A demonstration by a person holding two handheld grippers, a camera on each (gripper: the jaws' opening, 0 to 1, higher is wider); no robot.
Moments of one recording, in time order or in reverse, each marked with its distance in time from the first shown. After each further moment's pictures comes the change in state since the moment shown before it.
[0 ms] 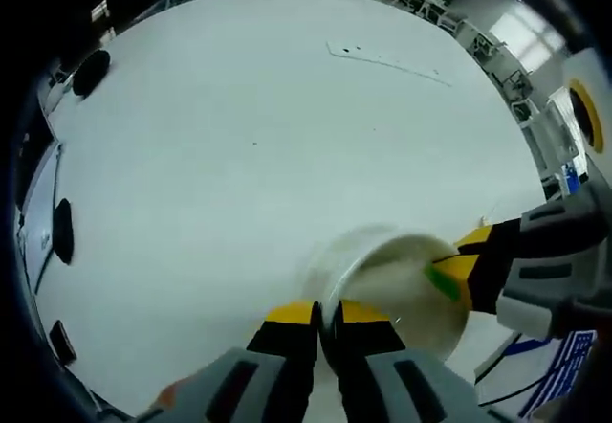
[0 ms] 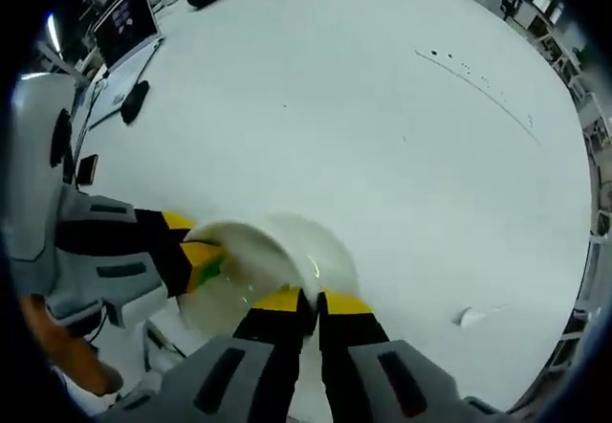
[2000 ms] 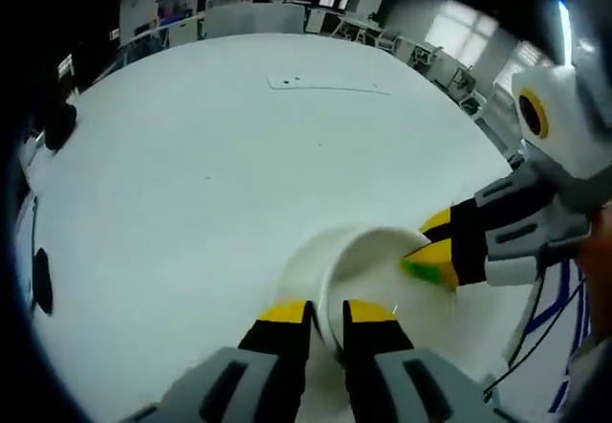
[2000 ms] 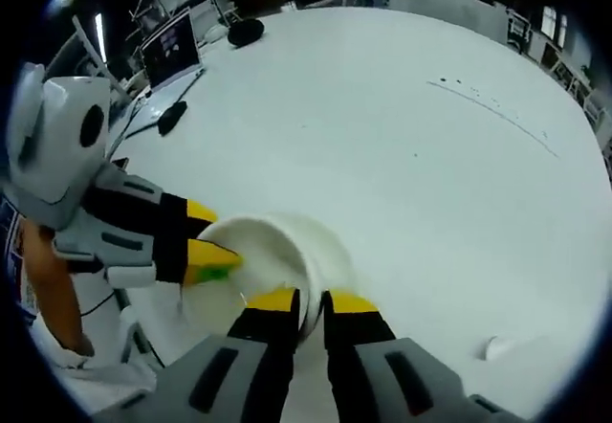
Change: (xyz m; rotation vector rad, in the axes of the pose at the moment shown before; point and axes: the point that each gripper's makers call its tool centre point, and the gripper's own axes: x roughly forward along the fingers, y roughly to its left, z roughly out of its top) left arm 0.019 -0.014 0.015 0.263 -0.268 -0.127; right arm 0.017 -0.002 -0.013 -0.110 -0.340 0.141
